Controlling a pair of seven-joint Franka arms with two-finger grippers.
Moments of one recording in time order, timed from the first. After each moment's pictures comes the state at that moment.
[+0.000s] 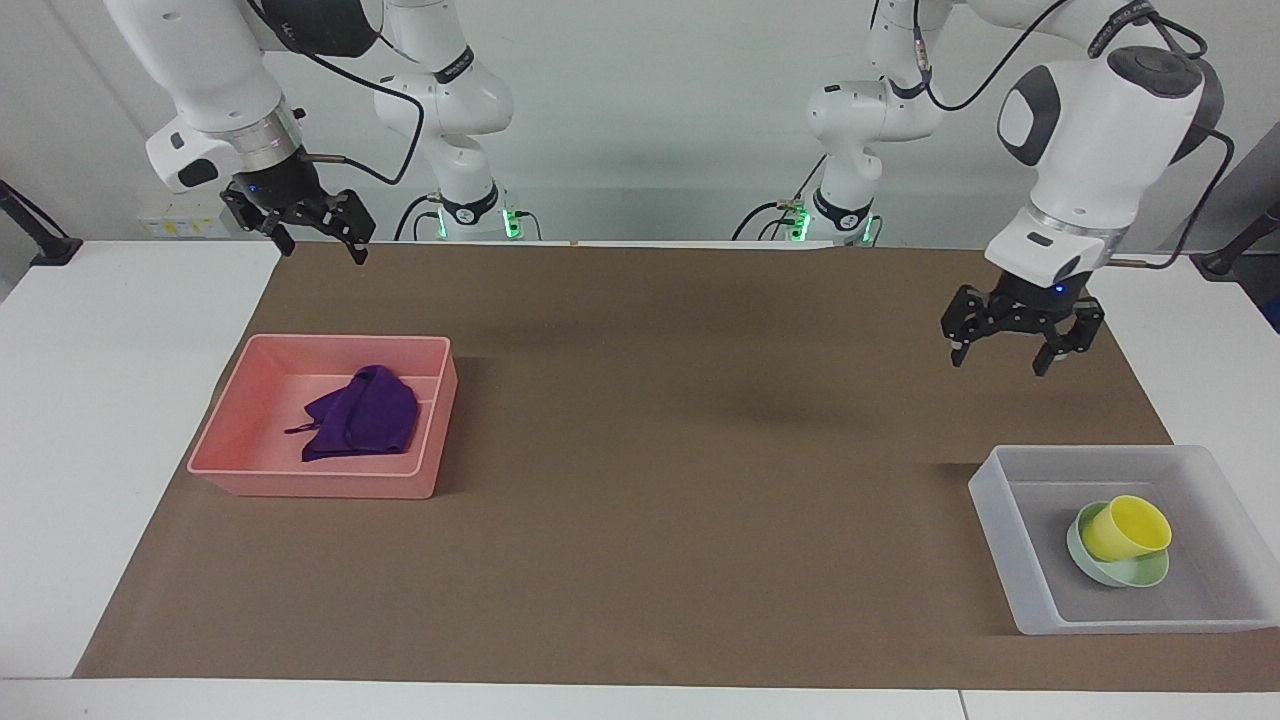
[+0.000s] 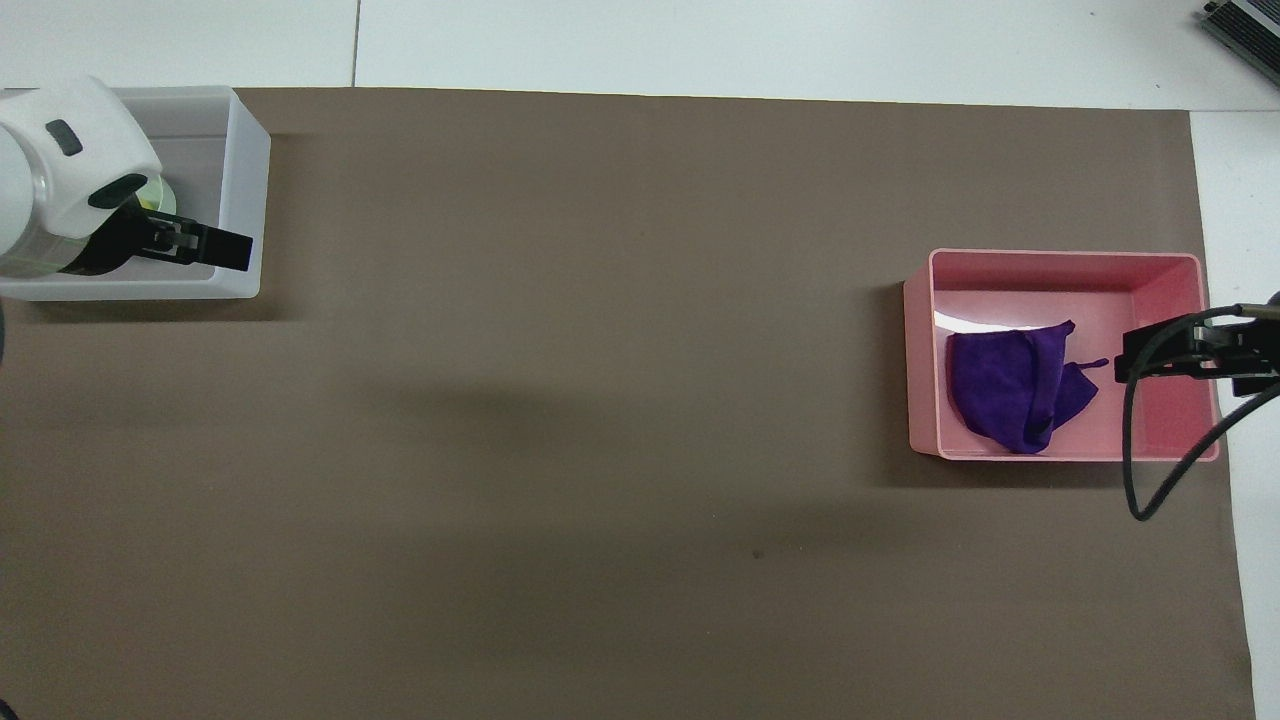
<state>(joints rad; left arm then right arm) -0.07 0.04 -0.10 -1.67 0.04 1.89 0.08 -0.01 -0.07 -0.04 -1.65 -0.02 1.52 0.10</state>
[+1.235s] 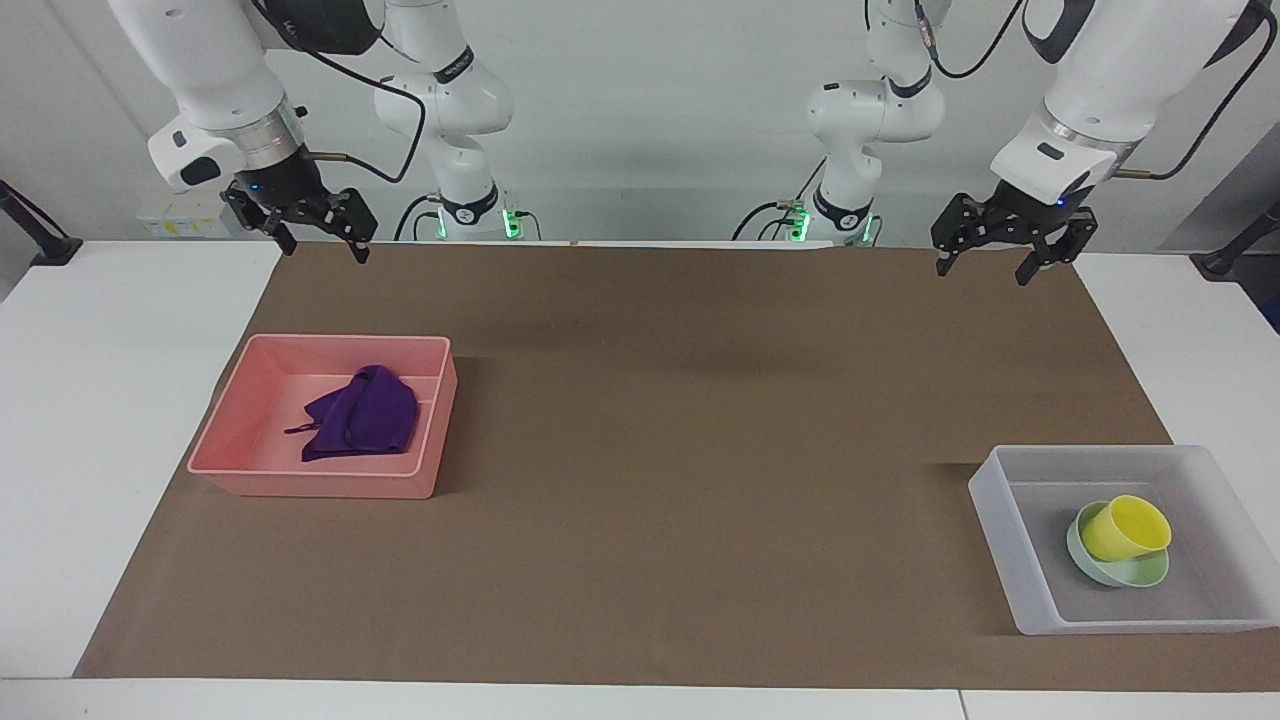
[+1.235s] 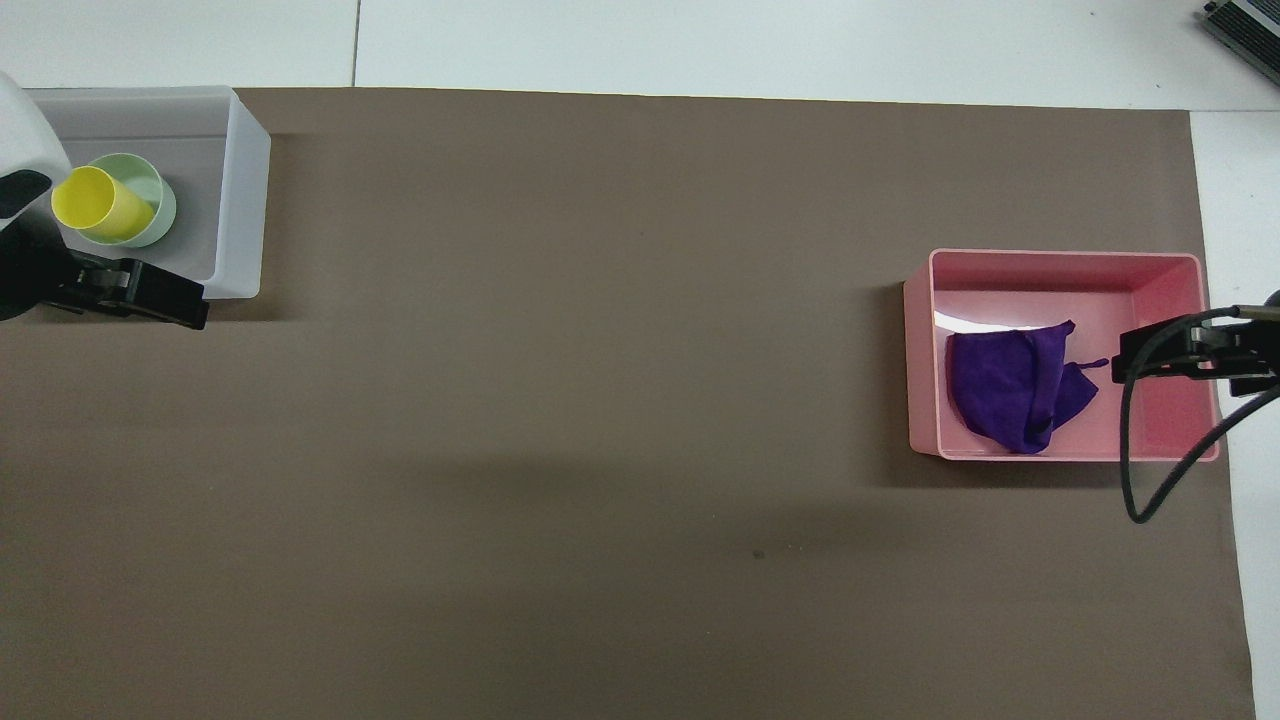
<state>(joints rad) -0.08 0.04 -0.06 -1.46 -0.02 1.50 0.05 0.00 -0.07 -0.03 -1.65 -0.02 1.52 0.10</state>
